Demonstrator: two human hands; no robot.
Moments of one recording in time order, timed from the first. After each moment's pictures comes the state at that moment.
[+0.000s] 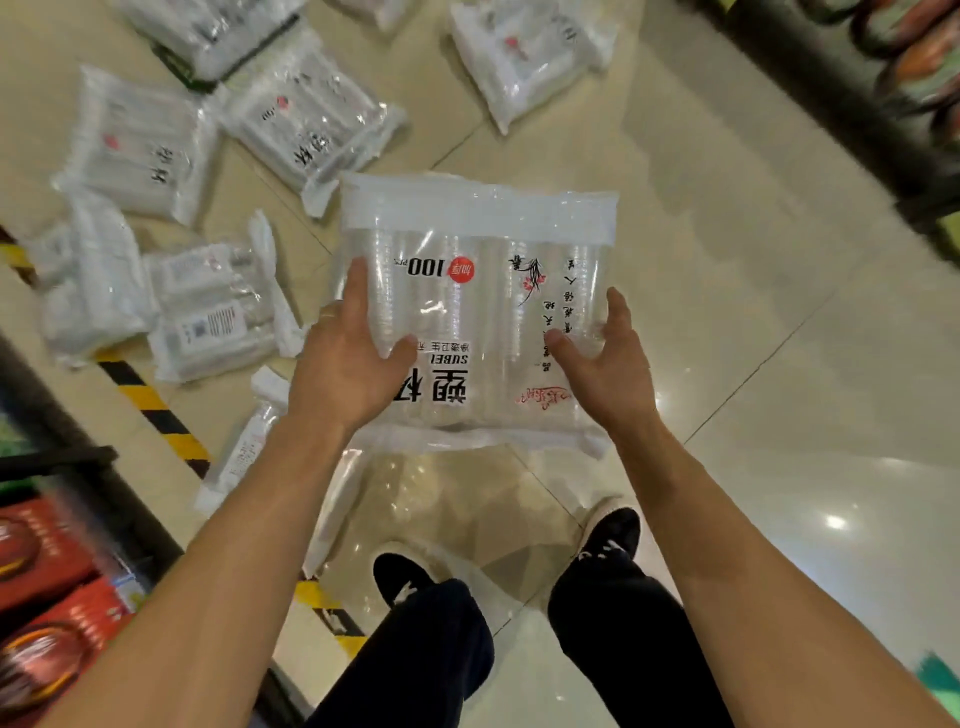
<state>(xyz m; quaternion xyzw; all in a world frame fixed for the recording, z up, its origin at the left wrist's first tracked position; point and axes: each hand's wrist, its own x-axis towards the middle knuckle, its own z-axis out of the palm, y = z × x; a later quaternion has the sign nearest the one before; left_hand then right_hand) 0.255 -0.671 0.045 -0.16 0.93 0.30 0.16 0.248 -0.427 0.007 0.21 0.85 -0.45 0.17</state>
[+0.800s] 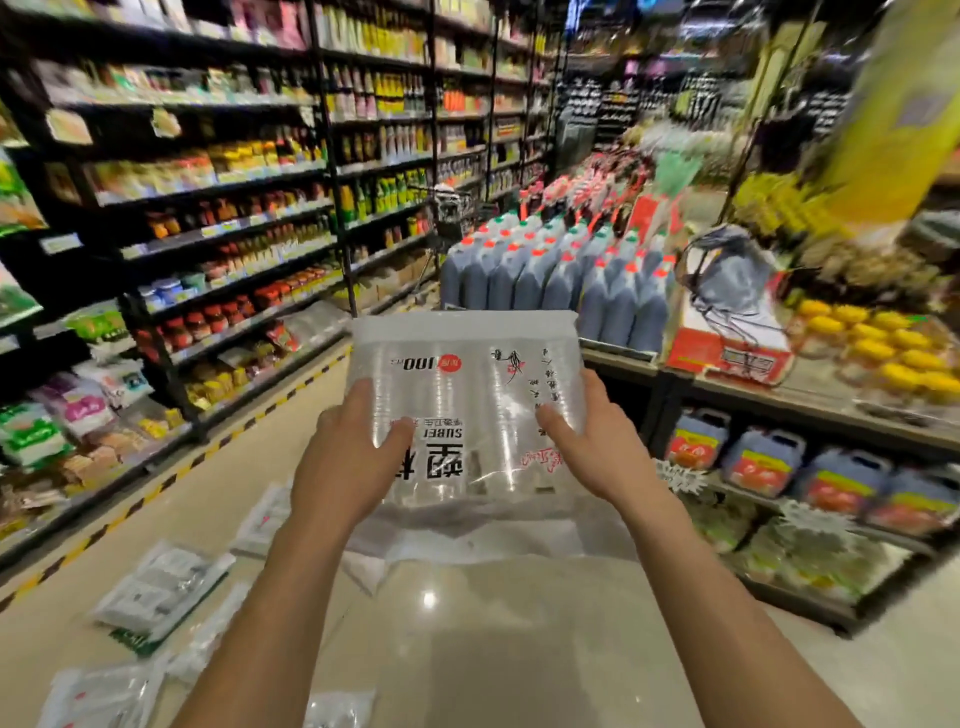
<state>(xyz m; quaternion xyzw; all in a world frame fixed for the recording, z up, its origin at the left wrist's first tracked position) 0.209 -0.523 0.712 0.11 0.92 0.35 -0.09 0.269 -0.276 0.710 0.14 0.90 -0.38 -0.16</state>
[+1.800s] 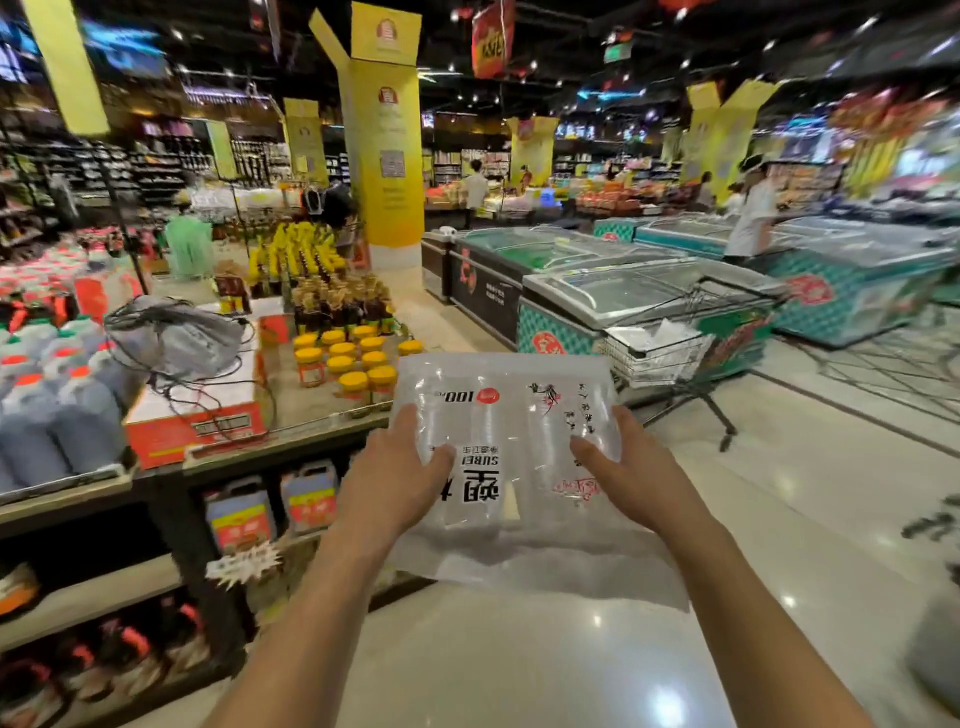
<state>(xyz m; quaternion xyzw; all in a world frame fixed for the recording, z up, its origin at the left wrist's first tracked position) 0.565 0.121 0.754 0.53 0.79 0.30 0.05 0.807 0.191 0.768 0.55 0.75 -0.23 -0.29</state>
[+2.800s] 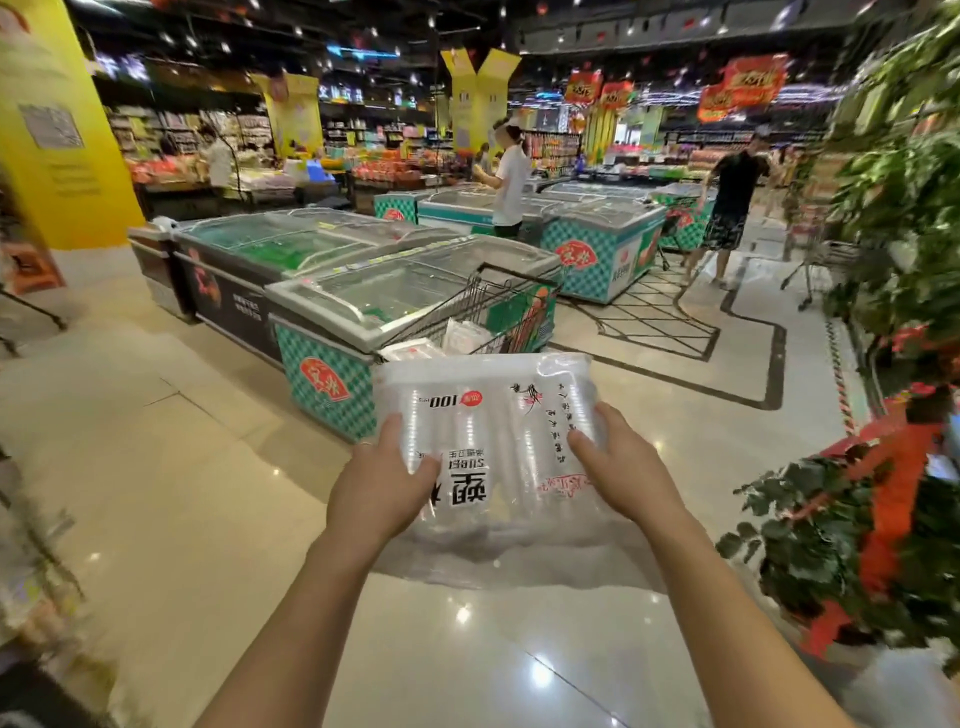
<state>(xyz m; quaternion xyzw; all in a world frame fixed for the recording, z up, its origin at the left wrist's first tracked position) 0.865 0.804 0.726 0.68 0.67 0.27 0.15 1.118 0.772 0.744 0.72 0.59 -0.15 -0.32</state>
